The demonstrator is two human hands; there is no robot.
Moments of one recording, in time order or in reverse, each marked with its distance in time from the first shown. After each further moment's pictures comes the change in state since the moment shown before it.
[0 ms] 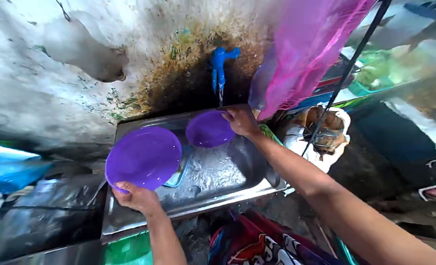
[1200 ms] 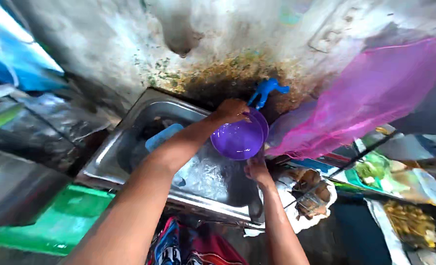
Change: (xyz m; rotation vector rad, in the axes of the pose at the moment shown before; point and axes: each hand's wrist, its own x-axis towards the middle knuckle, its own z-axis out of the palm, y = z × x) left_hand 0.010 0.050 0.292 0.493 -1.435 0.759; right_hand -0.093 0.014 -0.014 0.130 -0.381 0.606
